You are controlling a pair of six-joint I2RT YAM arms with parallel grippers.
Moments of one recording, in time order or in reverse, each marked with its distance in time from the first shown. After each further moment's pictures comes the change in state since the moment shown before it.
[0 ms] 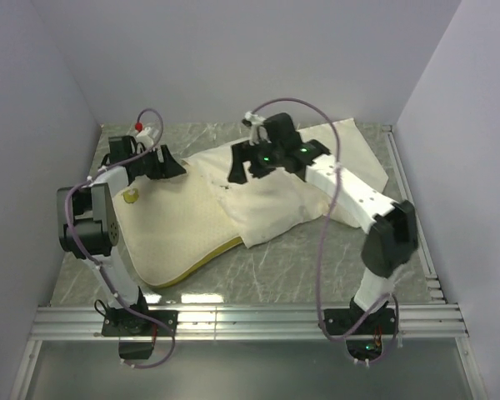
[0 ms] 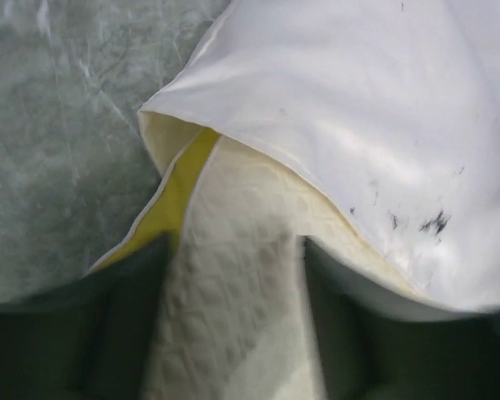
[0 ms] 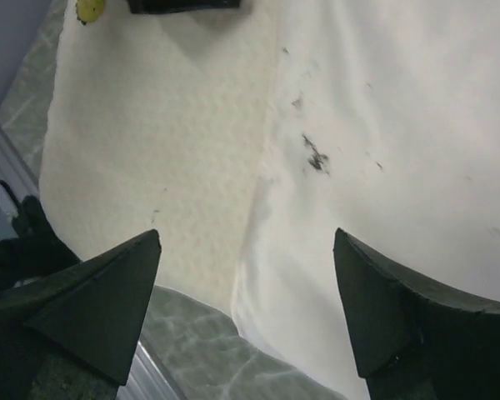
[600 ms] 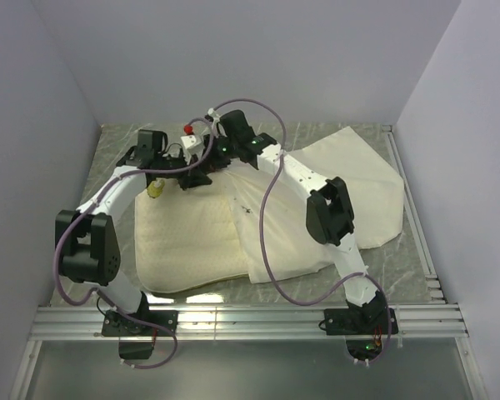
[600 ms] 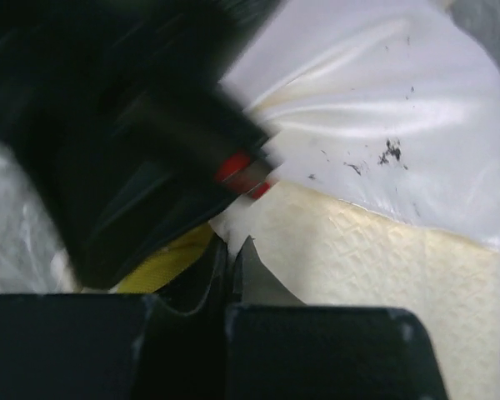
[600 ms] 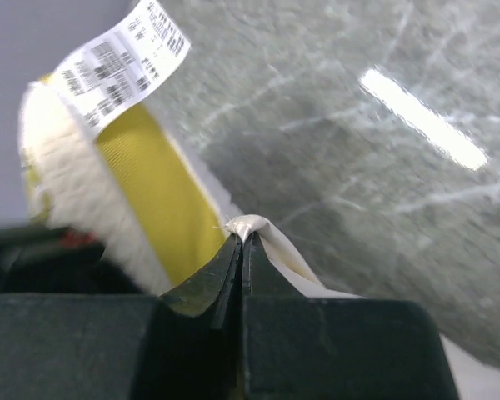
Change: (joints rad) left arm -0.283 -0.253 0.071 -0.430 0.181 0.663; right arm 0.055 0.444 0.425 0.072 -0.086 0.202
